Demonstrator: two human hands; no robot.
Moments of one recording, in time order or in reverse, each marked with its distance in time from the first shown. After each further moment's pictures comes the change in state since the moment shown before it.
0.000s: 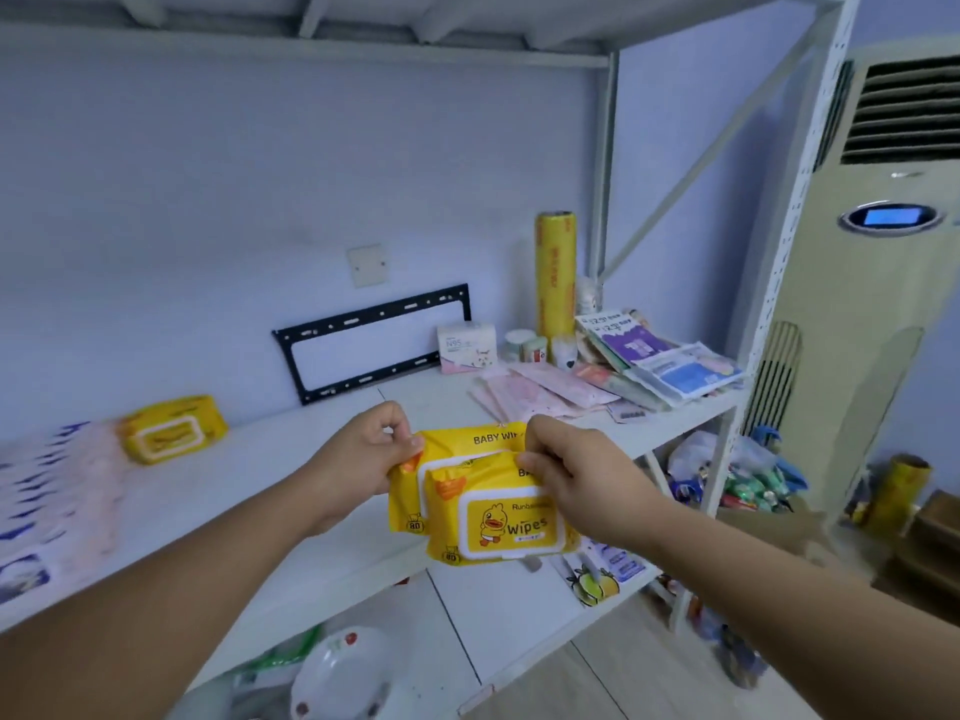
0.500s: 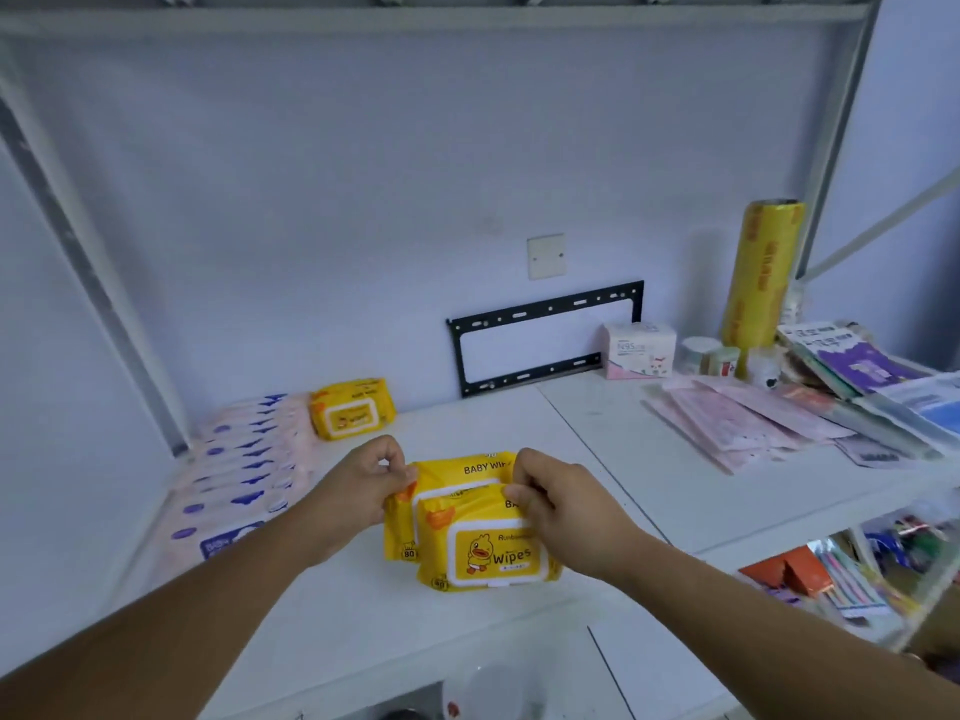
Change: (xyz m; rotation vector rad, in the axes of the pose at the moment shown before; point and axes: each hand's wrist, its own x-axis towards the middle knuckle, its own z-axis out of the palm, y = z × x) left_hand -0.035 -0.127 -0.229 -0.095 0.217 -0.157; right_hand 0.140 -0.113 0.216 0.191 -0.136 -0.047
